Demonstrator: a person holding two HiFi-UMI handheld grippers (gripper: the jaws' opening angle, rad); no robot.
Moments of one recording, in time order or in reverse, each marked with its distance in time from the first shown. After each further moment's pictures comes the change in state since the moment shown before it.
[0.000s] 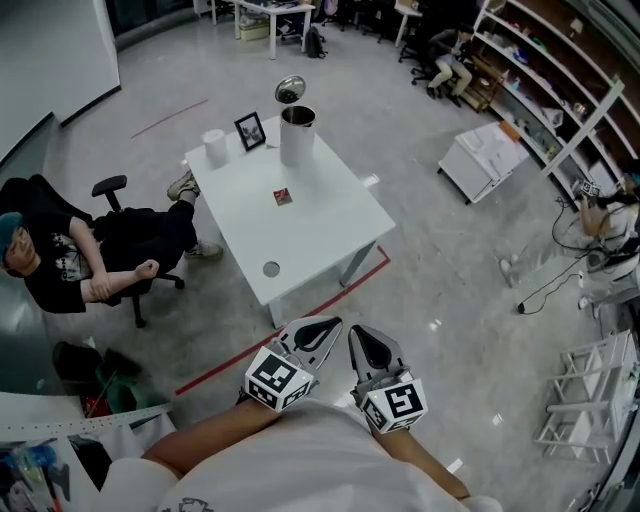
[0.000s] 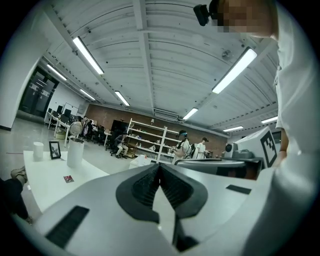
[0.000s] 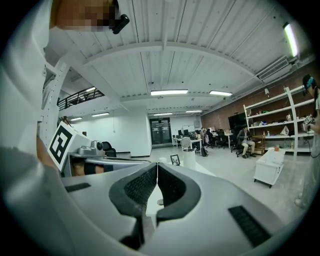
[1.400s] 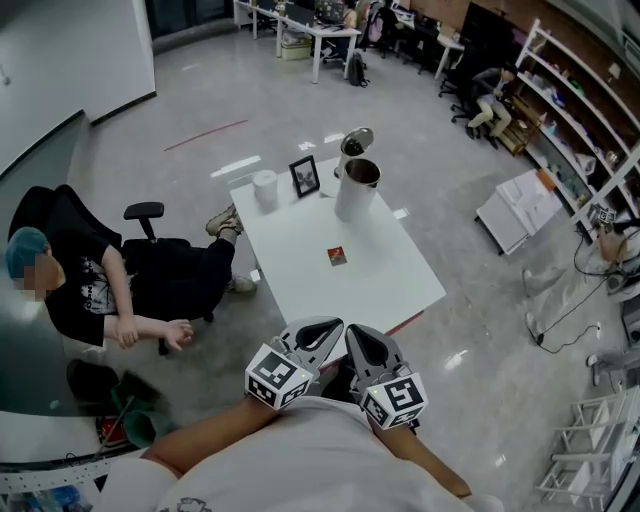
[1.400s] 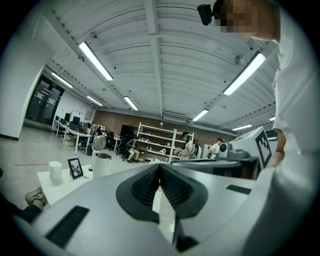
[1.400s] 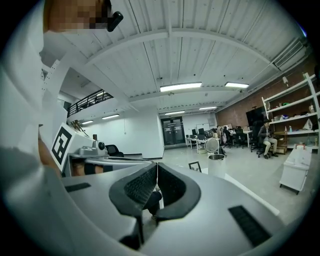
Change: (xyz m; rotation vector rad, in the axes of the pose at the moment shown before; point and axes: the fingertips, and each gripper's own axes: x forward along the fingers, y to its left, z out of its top) left arm -0.028 0.234 0.070 0.019 -0.020 0.079; right arm 0.248 0.042 0.042 0.010 0.006 0.163
